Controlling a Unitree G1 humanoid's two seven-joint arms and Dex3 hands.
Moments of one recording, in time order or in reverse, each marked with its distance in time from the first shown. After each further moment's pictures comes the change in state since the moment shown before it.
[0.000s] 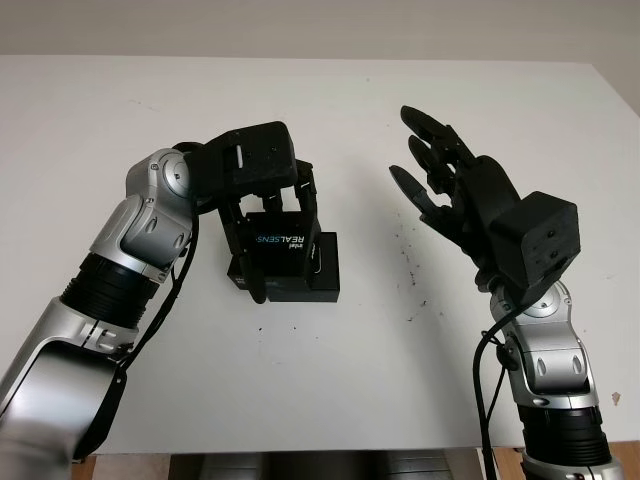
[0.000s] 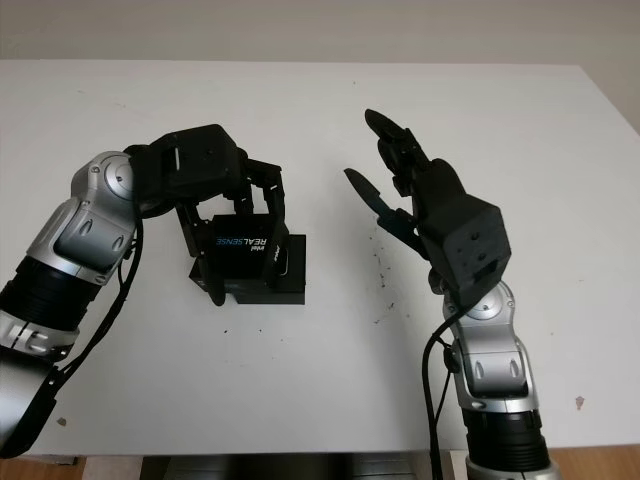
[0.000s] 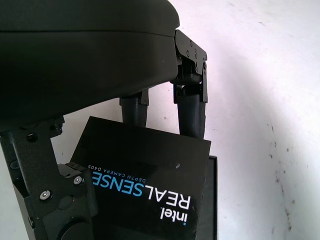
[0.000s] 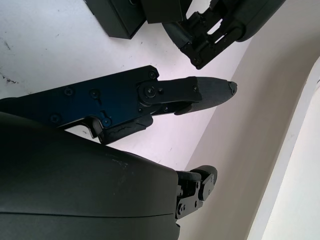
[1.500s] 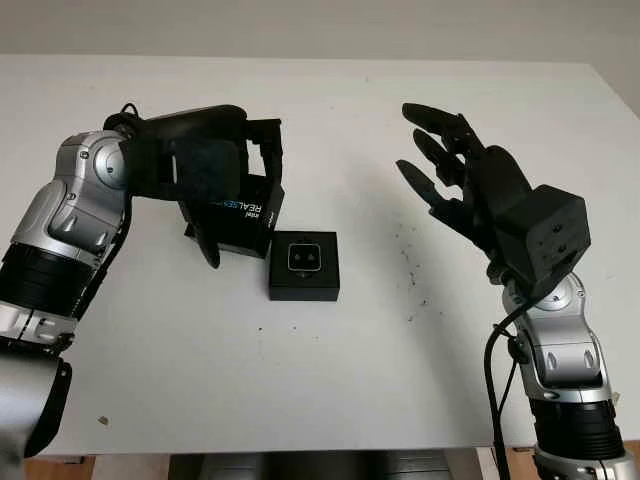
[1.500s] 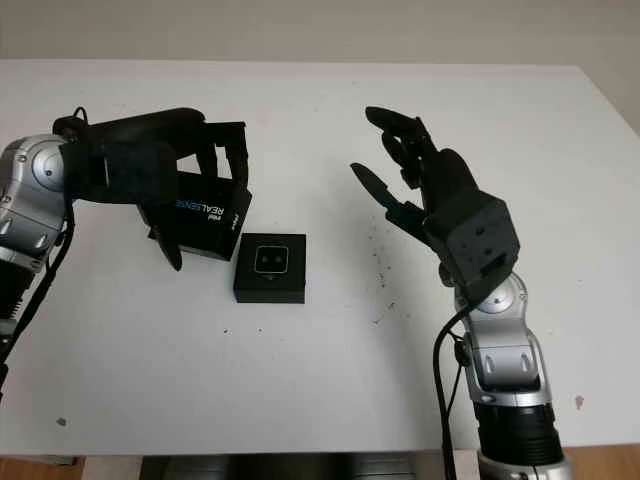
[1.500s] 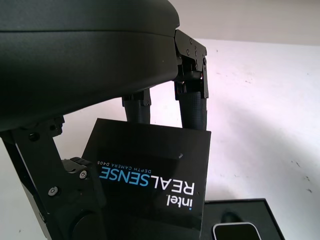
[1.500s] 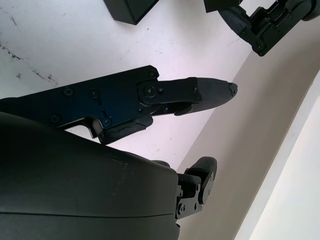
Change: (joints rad) left arm 0.002 0.203 0.067 0.079 0.004 -0.526 0.103; right arm -0.017 -0.054 -0.004 -0.001 -0.038 -0.008 0.011
